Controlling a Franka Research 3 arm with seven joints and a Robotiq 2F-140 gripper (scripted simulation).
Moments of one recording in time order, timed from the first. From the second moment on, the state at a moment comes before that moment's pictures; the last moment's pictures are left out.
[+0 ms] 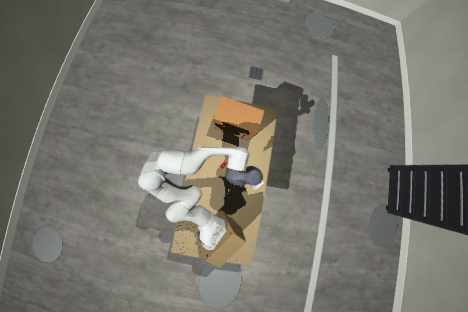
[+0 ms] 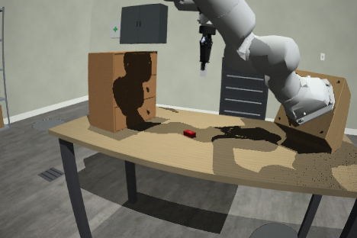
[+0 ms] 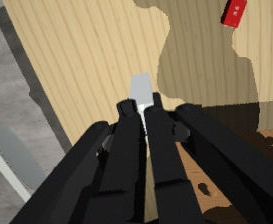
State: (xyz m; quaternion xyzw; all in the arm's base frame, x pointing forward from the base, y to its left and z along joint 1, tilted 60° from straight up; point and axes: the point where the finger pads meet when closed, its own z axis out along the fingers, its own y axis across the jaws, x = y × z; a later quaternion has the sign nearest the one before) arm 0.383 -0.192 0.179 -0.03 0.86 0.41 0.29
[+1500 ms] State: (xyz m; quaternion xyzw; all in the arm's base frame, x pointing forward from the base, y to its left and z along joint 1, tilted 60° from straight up) arm 0.374 -0.190 0.178 0.00 0.87 0.43 0.24
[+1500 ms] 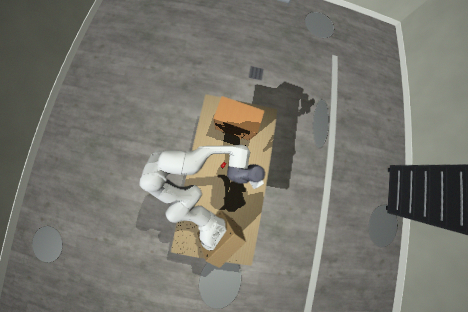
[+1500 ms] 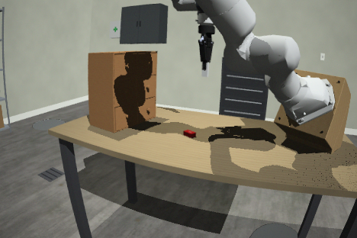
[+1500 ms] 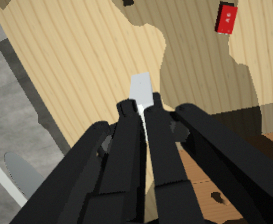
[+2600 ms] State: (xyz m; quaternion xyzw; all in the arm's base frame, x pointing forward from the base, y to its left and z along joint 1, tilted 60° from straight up) arm 0.354 -0.176 0.269 0.01 0.87 0.43 0.24
